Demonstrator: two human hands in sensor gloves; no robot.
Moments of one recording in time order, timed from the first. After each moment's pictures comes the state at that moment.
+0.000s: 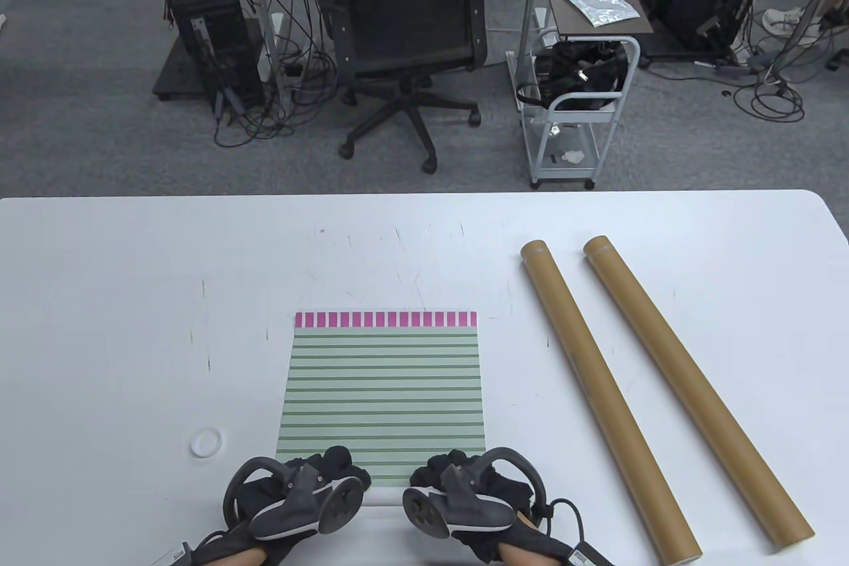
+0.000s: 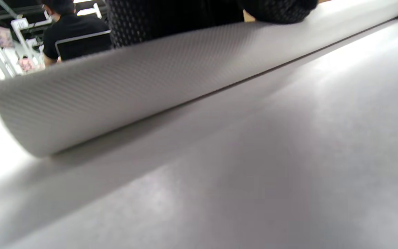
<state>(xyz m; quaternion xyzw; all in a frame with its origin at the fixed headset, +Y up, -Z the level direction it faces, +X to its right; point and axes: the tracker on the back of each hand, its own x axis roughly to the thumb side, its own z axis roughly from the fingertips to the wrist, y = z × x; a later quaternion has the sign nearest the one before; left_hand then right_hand) -0.172 -0.763 -0.236 -0.05 -0.24 -0.13 0.96 0.019 -0.764 -0.242 -0.32 -0.04 -0.94 0.11</state>
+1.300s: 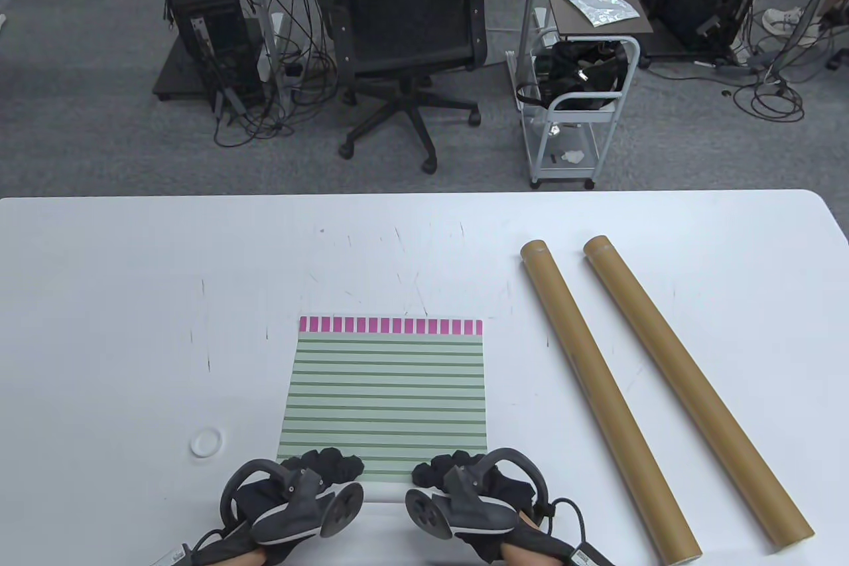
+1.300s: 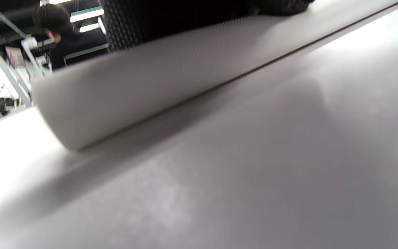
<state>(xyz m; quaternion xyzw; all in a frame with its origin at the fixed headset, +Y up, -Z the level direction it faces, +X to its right) -0.173 -0.767 -0.234 -0.02 -0.23 -0.16 0.96 0.022 -0.761 -0.242 -0.31 -0.02 -0.95 0.10</state>
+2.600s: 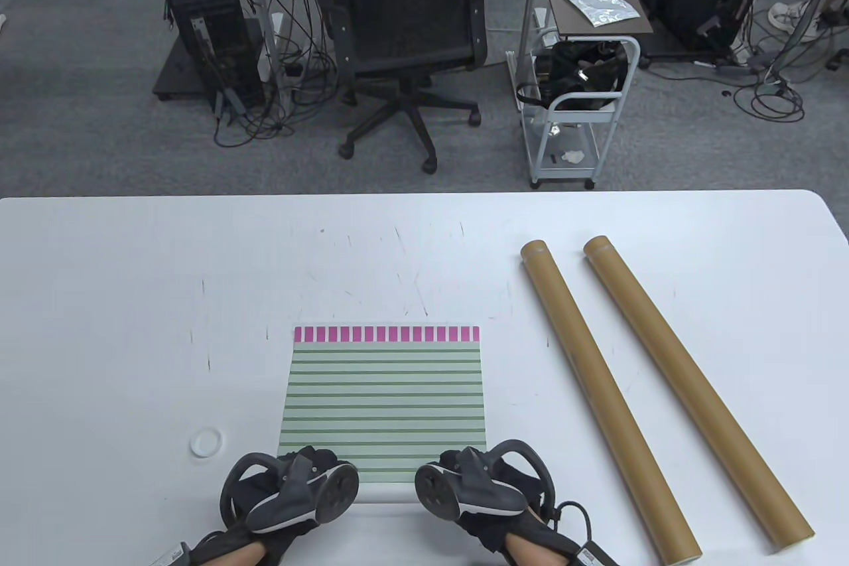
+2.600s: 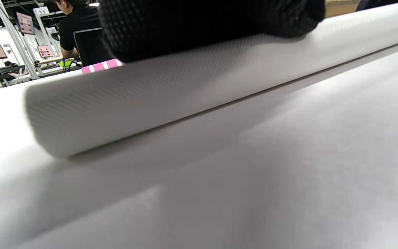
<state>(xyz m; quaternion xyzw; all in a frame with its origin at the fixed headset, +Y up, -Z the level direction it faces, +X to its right) -0.178 -0.756 -0.246 -0.07 -0.20 -0.10 0.97 0.032 -0.758 -0.255 -0.28 -0.08 -0.95 0.07</state>
